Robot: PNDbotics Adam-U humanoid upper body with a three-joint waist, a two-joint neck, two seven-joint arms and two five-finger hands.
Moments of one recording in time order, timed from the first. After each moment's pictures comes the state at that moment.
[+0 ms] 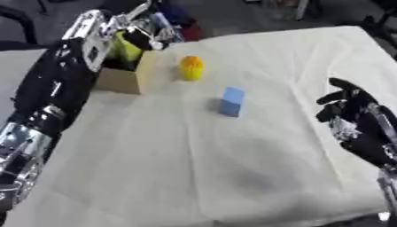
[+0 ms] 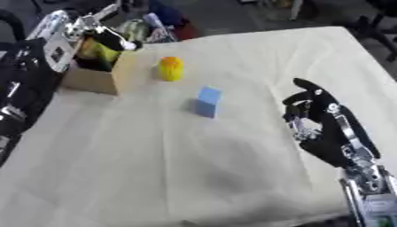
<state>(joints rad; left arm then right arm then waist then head) -1.02 0.35 -0.17 -0.91 -1.03 -0.37 -0.31 -0.27 -0.16 0.10 -1.67 0.15 -0.20 0.25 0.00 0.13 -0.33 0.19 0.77</state>
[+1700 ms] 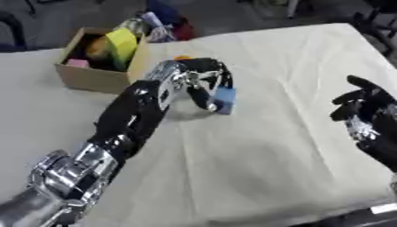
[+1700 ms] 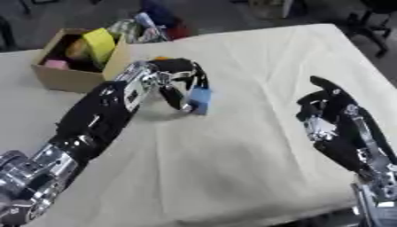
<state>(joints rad) -0.97 0.18 -0.15 -0.80 -1.01 -0.39 -0.32 -0.28 -0.15 0.10 -1.67 0.14 -0.20 0.23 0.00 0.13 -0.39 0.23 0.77</state>
